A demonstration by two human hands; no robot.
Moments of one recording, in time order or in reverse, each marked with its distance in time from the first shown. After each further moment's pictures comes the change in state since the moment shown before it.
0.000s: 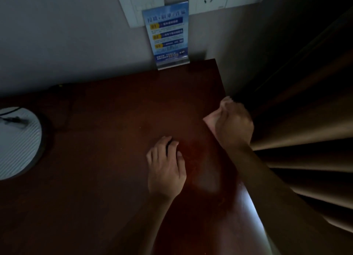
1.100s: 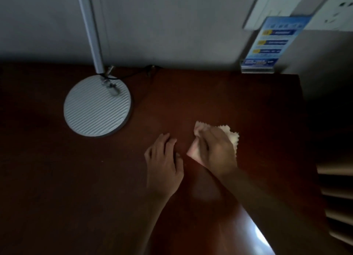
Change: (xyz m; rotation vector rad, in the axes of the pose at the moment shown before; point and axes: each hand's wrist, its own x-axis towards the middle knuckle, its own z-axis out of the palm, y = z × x) left_hand -0.039 -0.163 -0.089 -0.054 -0.008 -0.219; right_hand -0.115 -0.183 0.043 0.353 -0.254 -0.562
